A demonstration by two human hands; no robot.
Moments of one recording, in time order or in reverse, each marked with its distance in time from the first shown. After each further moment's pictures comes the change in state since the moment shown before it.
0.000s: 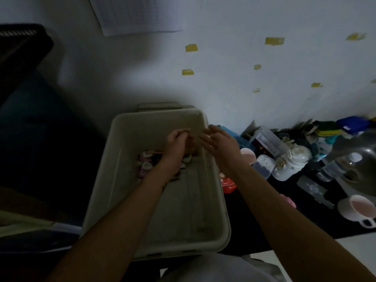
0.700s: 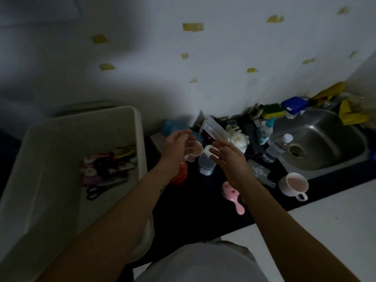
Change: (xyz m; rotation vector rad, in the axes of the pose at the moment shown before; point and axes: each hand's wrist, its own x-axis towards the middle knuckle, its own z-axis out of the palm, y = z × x) left_hand -0.028 -0.062 0.186 0.037 -0.150 -0.128; right_hand -0.018 -0.055 -0.217 -0.031 0.298 -0.003
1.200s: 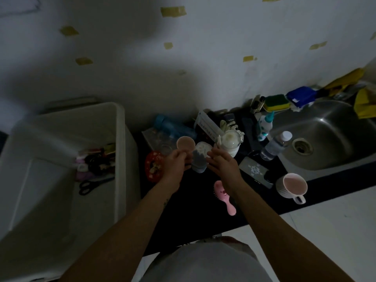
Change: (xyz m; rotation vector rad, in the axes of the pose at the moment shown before) left_hand 0.012 -0.079 0.034 0.138 0.118 -0.169; right_hand 0.035 0.020 -0.051 -0.099 -0.036 0.112
